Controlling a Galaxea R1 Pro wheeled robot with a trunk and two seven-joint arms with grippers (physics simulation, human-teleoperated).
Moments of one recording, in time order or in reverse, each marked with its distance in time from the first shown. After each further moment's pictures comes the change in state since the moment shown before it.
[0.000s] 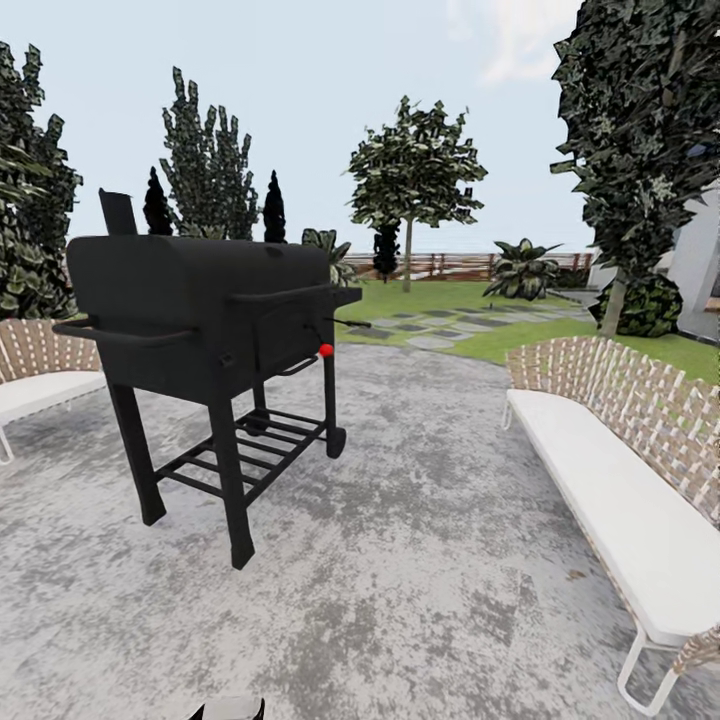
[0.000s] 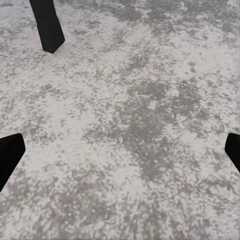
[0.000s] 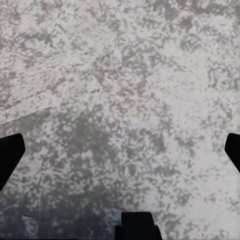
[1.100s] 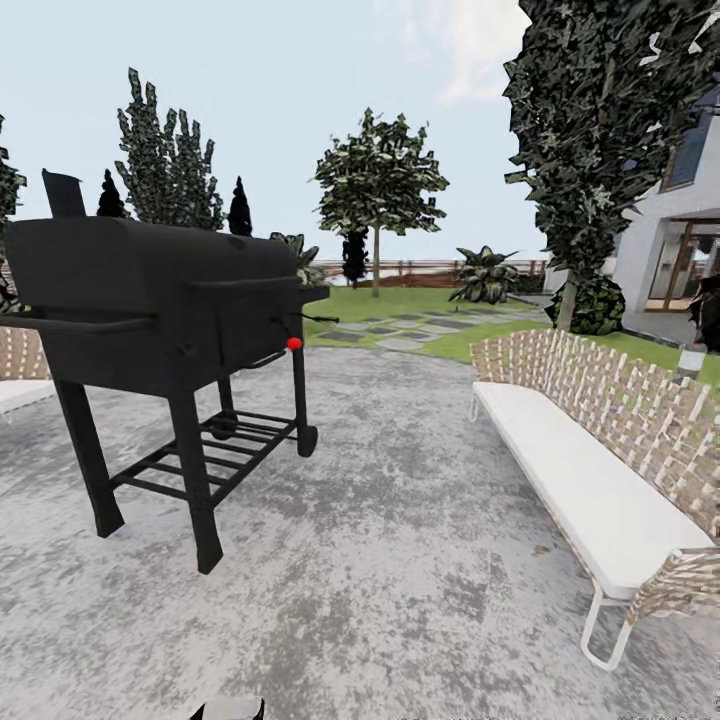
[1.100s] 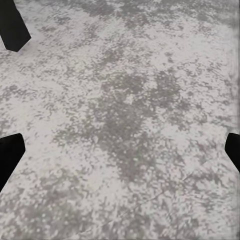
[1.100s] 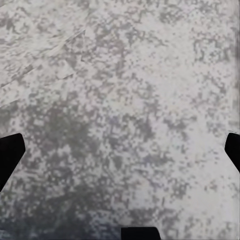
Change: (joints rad) left arm 0.000 0.000 0.000 0.000 0.000 0.000 0.000; right arm 0.000 0.000 -0.002 0.002 0.002 0.000 -0.001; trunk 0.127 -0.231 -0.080
